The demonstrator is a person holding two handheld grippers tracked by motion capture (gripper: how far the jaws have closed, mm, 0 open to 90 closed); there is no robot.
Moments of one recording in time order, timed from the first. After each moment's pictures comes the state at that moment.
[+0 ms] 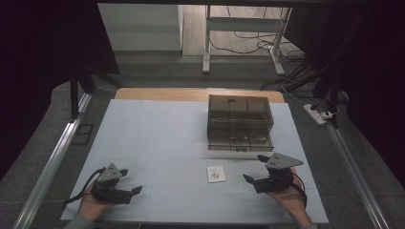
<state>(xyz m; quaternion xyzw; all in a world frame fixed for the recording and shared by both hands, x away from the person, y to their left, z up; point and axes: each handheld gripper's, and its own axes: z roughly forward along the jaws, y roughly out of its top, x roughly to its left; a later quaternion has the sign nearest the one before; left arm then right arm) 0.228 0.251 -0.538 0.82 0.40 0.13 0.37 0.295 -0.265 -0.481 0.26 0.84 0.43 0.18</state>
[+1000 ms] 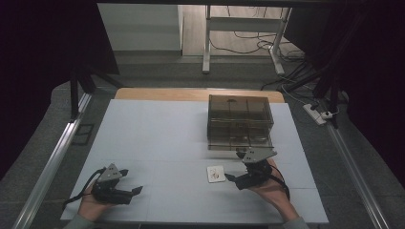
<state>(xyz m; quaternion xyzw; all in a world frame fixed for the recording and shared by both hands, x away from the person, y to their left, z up) 0.228 0.251 -0.538 0.83 0.40 0.13 0.37 0.311 -0.210 -0.480 0.20 0.88 0.41 0.15</state>
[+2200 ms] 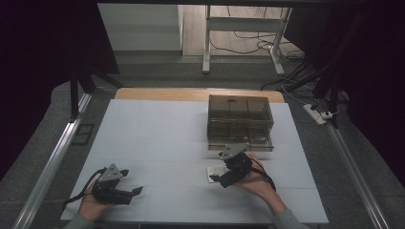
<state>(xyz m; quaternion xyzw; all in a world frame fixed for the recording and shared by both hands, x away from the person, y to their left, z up) 0.229 0.250 -0.539 0.83 0.40 0.13 0.37 0.331 -0.158 -0.488 0.14 0.92 0.36 0.09</state>
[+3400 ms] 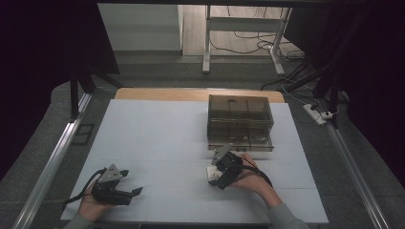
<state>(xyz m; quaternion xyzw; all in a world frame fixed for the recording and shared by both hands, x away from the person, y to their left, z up) 0.228 0.250 -0.539 0.83 0.39 0.13 0.37 0.348 -0.139 -0.518 0.09 0.96 0.26 0.05</state>
